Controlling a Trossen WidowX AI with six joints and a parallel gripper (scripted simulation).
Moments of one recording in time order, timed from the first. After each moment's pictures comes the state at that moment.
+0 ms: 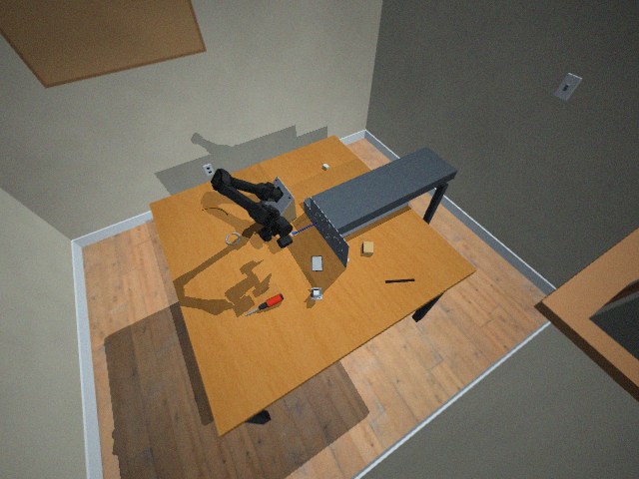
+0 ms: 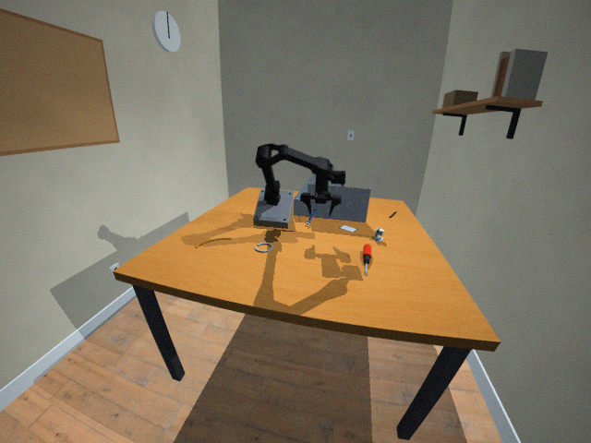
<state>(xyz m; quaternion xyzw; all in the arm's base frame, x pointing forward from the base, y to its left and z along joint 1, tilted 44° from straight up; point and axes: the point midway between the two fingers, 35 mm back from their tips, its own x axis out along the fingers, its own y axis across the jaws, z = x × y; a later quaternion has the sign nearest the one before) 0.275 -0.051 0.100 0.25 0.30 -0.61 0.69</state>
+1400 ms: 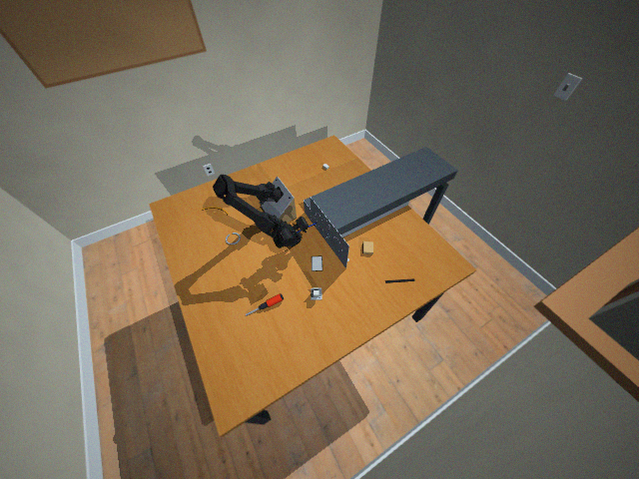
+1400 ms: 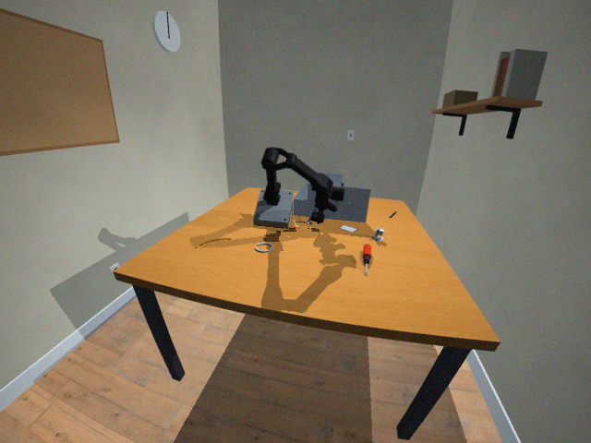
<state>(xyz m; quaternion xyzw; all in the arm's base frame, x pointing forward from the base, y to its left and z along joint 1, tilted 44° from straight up) 0.270 -0.027 0.001 -0.08 0.70 -0.10 0.70</state>
